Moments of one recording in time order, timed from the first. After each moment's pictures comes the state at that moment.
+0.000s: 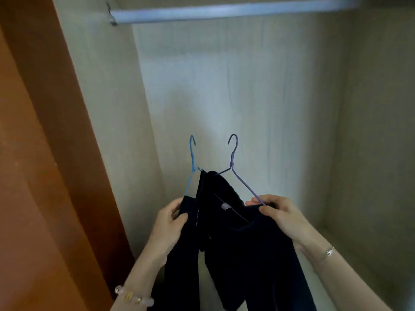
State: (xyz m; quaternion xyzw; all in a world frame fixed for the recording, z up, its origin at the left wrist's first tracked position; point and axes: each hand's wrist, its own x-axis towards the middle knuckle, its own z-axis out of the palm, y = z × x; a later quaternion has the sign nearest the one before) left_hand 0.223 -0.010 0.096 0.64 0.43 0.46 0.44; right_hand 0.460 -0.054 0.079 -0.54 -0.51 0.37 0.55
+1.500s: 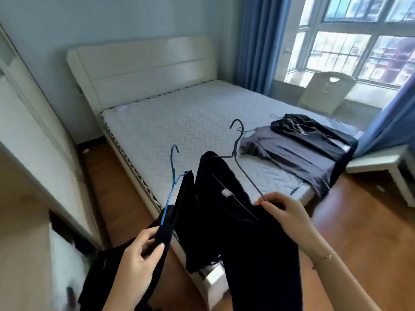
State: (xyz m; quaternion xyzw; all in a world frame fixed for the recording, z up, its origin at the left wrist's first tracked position) left_hand 0.063 -0.204 -0.062 0.78 -0.24 -0.19 0.55; right_hand -0.095 -0.473 -0.053 -0.77 0.28 -0.24 0.52
